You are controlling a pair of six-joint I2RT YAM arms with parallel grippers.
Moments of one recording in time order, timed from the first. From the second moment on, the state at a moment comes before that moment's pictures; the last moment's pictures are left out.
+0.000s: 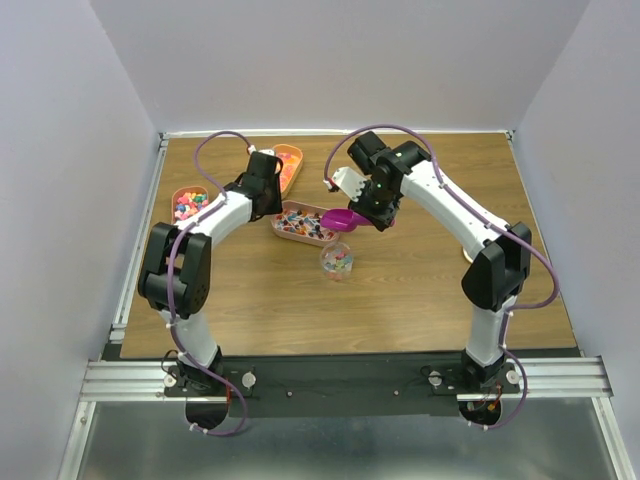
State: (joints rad) left arm -0.33 1.79 1.25 -0.30 -0.14 -0.33; right arm 0.63 1.91 1.90 -1.29 0.00 -0.54
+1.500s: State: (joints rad) left arm -0.42 1.88 1.28 -0.34 -0.12 -0.35; right arm 0.63 1.94 1.89 -1.31 0.03 -0.52
